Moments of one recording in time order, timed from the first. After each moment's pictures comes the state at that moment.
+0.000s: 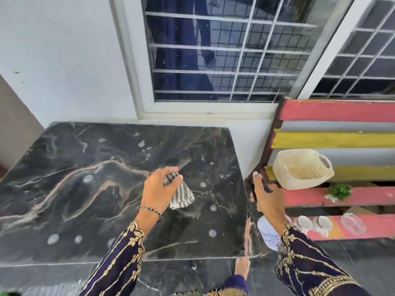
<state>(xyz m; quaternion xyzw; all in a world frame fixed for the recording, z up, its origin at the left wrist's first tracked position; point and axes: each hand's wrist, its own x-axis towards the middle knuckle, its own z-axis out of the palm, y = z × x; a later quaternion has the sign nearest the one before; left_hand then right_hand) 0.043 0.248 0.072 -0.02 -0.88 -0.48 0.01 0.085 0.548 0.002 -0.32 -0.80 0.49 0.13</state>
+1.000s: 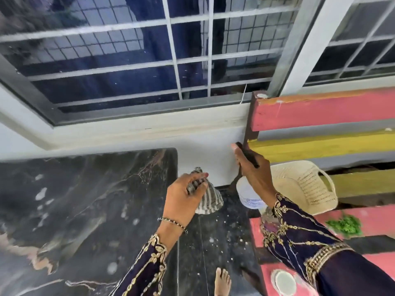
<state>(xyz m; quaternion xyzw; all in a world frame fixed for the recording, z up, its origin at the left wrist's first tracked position) -0.166 0.617 0.021 -0.04 -0.86 -0.51 -0.08 -0.195 0.834 -0.036 -0.19 -0.76 0.62 0.11</state>
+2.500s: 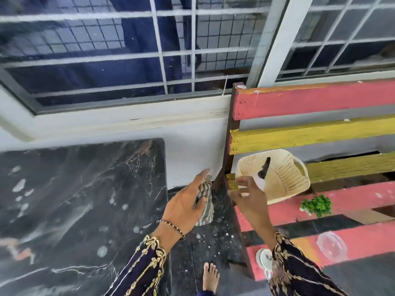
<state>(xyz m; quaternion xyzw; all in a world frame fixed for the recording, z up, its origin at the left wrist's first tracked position) -0.098 0.614 0.009 -0.21 -0.91 -0.33 -0.16 -0.063 0.820 -0.074 -0.24 -0.85 0.46 0.06</state>
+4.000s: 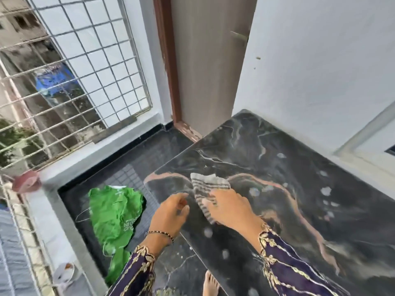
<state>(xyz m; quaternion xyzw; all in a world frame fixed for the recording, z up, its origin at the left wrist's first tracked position) 0.083 -0.133 -0.009 0.32 -0.87 -0.38 0.04 -0.051 -0.004 0.010 0.39 -0.90 0.08 -0.18</state>
